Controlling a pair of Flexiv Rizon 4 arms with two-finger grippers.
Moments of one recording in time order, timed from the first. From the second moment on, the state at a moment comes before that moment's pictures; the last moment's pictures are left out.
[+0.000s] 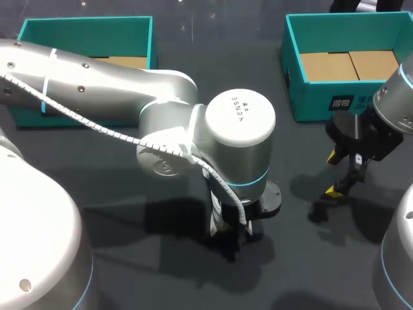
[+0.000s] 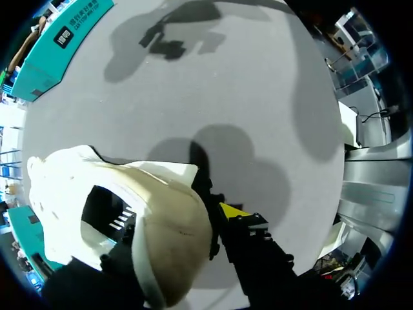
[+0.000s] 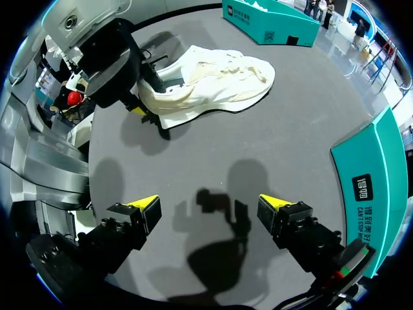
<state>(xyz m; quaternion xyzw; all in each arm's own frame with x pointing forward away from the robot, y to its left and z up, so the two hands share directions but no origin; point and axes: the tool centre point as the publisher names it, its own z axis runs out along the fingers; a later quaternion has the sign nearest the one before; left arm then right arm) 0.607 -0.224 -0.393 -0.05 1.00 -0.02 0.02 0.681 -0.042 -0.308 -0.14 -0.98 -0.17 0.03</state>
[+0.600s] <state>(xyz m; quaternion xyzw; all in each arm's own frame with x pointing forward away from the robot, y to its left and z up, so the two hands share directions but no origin) 0.604 -0.224 -0.379 -0.05 1.00 -0.04 0.01 0.681 -0.042 -0.308 -0.14 -0.98 -0.17 0.03</state>
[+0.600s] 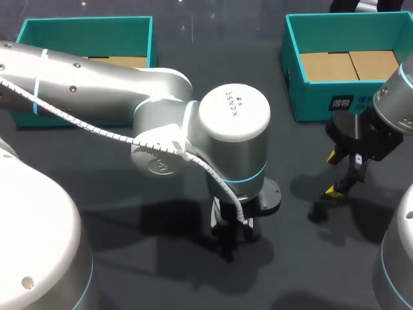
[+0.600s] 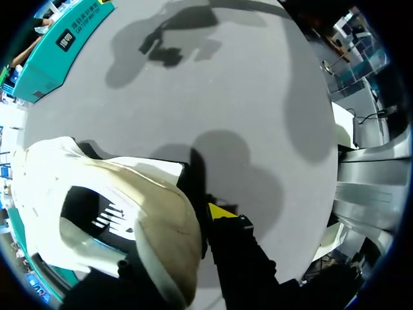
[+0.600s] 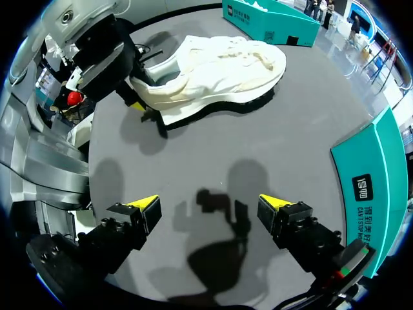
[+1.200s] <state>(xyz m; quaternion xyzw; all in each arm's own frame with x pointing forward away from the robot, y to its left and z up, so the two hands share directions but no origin) 0.657 -0.183 -0.284 -0.01 1.00 -0.04 0.03 0.681 -0.042 -0.308 -0.14 -0.98 -0.17 0.03</state>
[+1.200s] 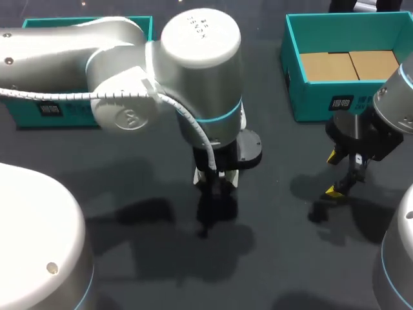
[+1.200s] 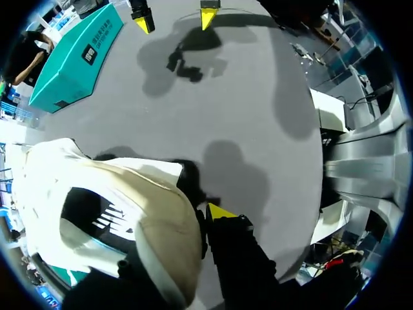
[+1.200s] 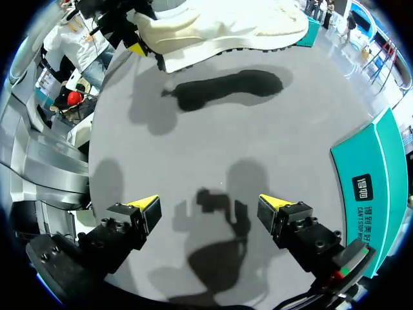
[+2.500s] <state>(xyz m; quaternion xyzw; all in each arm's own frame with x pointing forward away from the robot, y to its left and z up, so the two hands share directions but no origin) 0.783 0.019 -0.138 -0.09 0.99 -0.05 -0.02 0.681 -0.042 -0.308 -0.14 -0.98 -0.17 0.03</state>
